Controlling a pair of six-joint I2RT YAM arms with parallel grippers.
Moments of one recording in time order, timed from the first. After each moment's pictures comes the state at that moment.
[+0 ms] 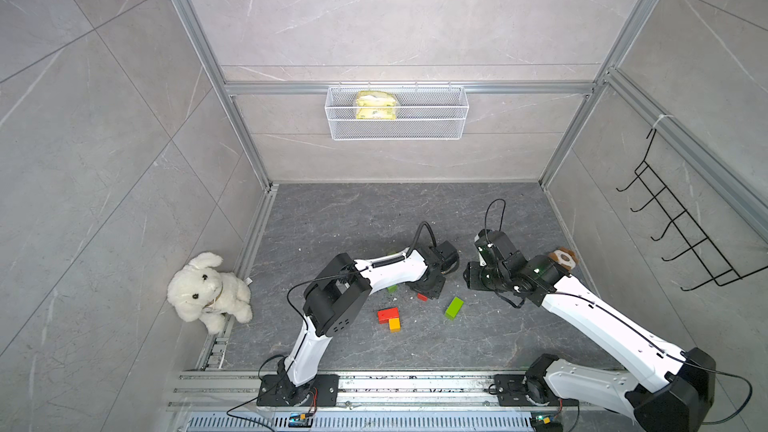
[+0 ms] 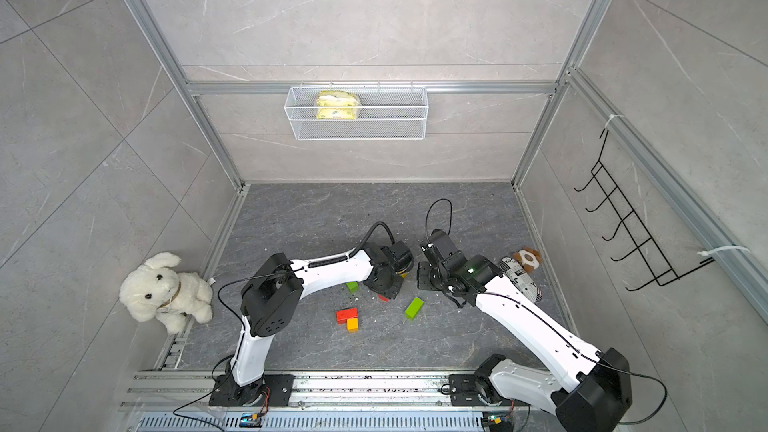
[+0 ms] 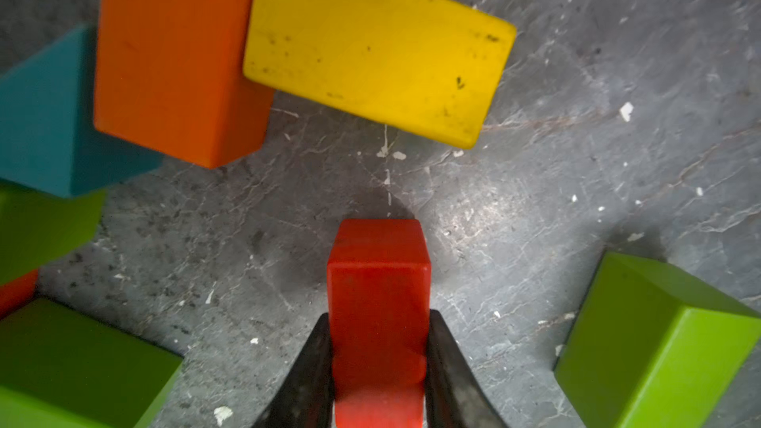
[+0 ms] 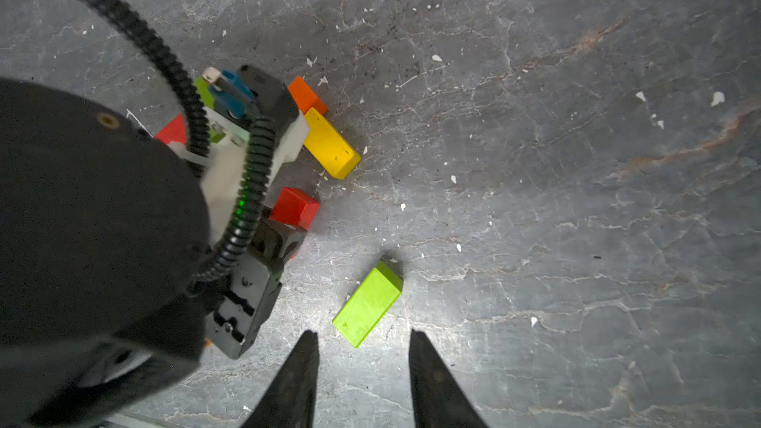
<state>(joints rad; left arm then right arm) -0.99 2.08 1.57 -0.85 -0.07 -0.46 0.61 1.14 1.00 -0.88 0.10 0.59</state>
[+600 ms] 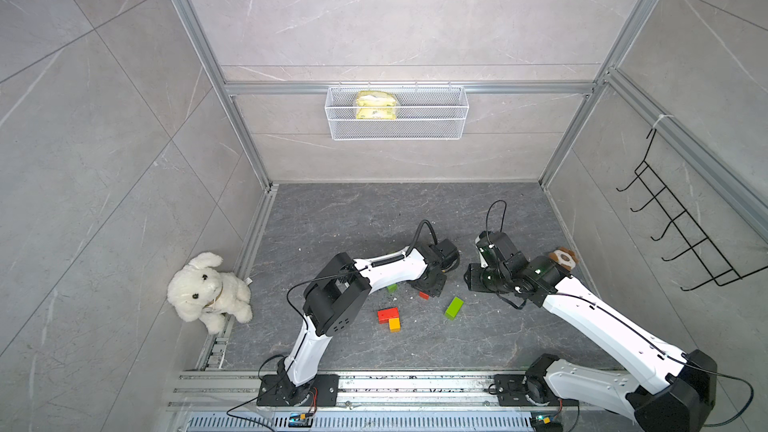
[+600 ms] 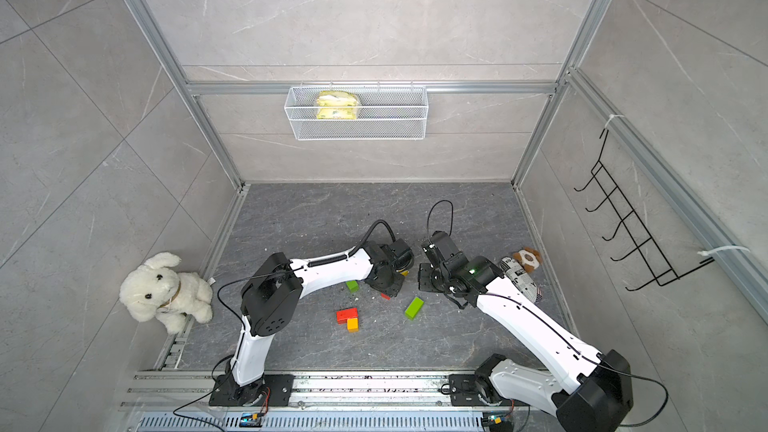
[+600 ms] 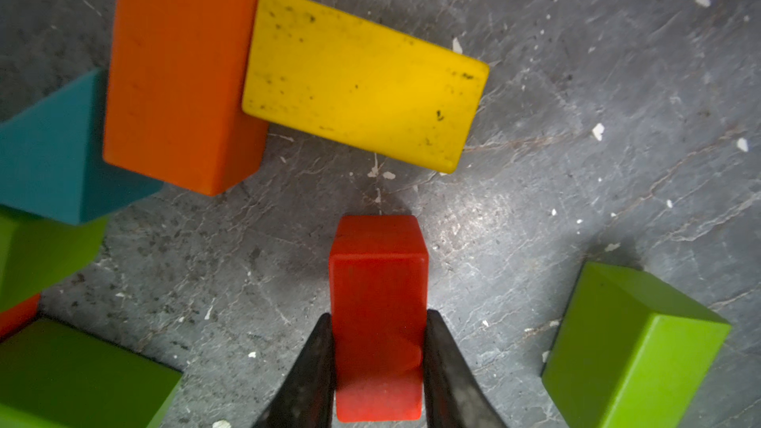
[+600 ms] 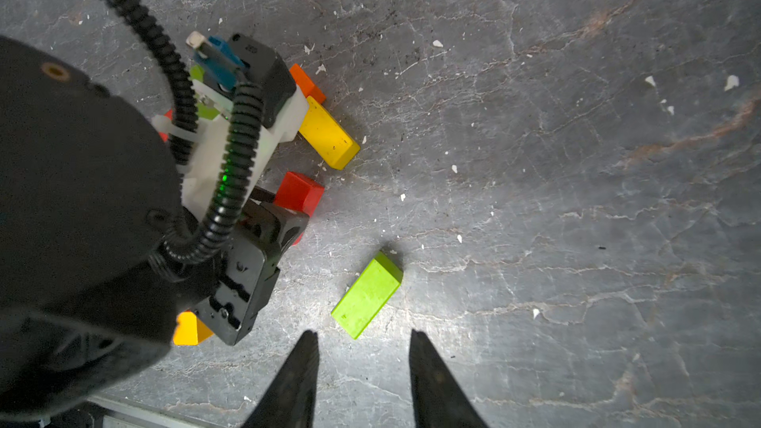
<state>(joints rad) -0.99 2.08 1.58 -0.83 -0.07 -0.45 0.61 1.14 0.99 -0.88 0.07 0.59</state>
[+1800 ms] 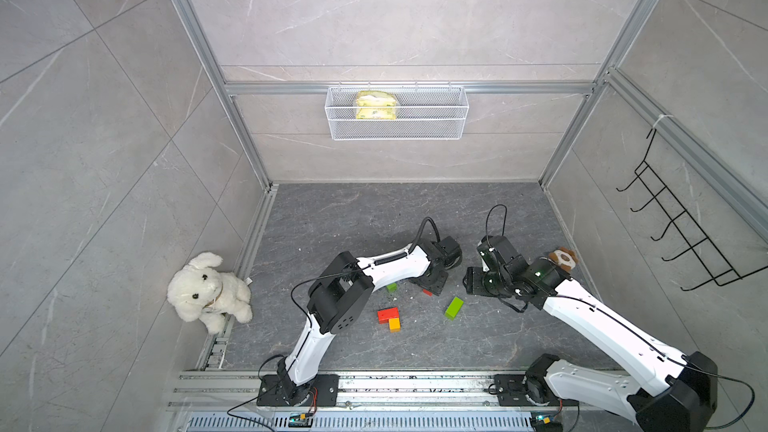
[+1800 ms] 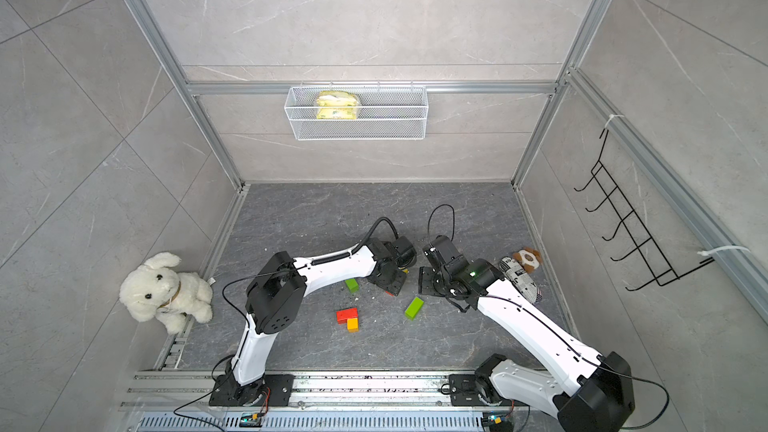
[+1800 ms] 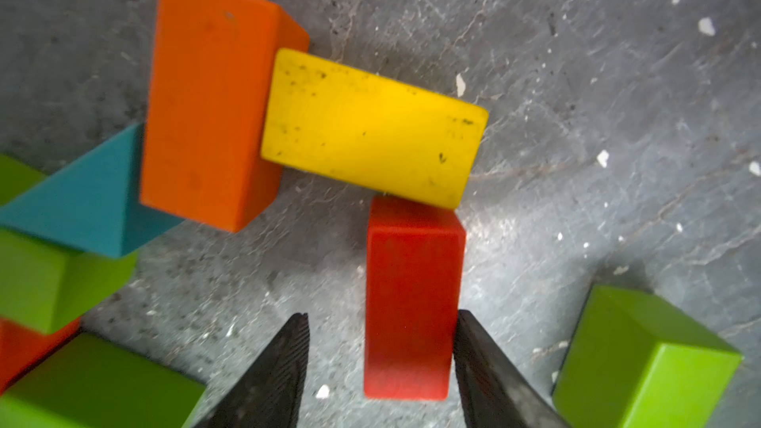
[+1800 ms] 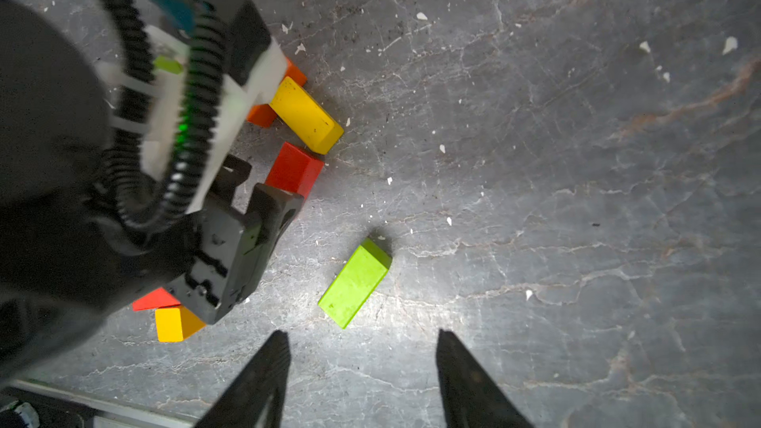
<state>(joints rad) -0.98 2.10 1.63 -0.88 -0.11 -0.42 0.60 1.12 0.95 -0.91 0.07 0.62</state>
